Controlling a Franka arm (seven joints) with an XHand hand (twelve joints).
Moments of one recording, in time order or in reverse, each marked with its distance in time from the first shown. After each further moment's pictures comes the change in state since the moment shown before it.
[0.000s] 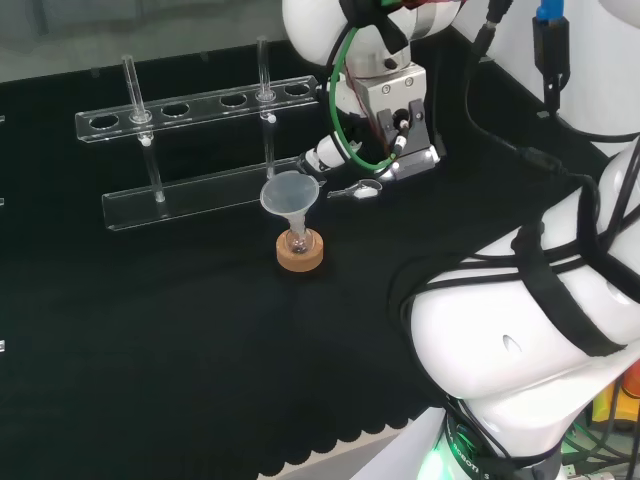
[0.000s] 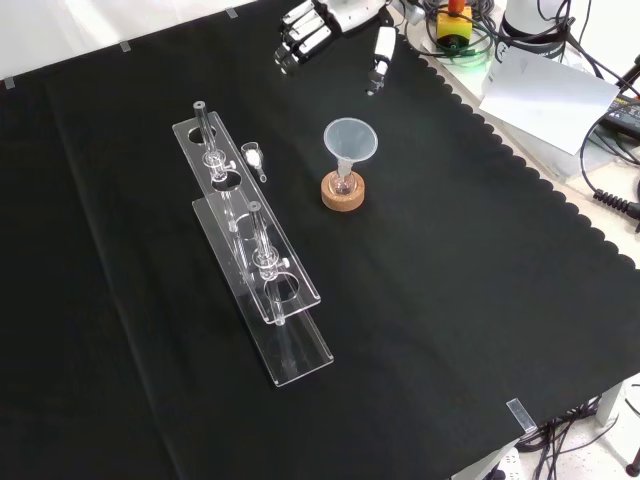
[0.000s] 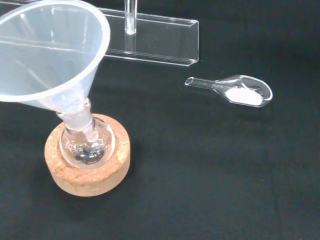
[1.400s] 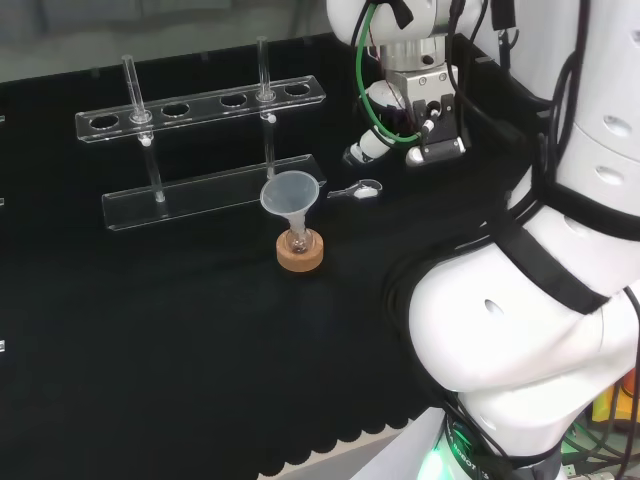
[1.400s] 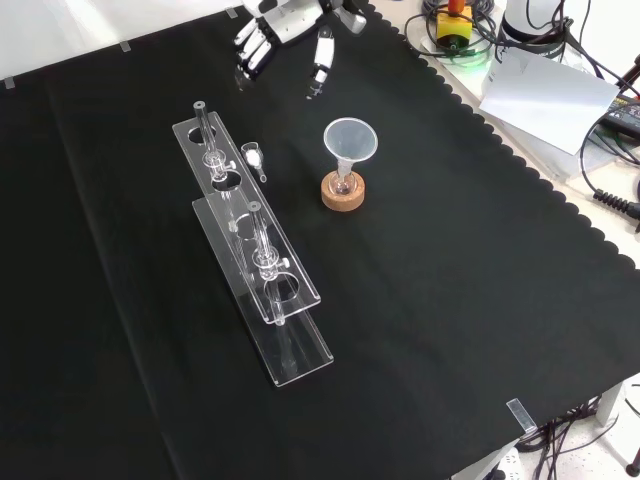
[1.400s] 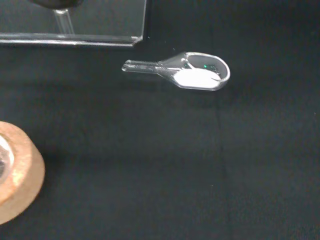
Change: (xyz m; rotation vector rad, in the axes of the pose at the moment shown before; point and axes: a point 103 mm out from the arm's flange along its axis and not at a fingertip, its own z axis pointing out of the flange) arm -0.077 0.069 0.044 0.086 0.085 0.026
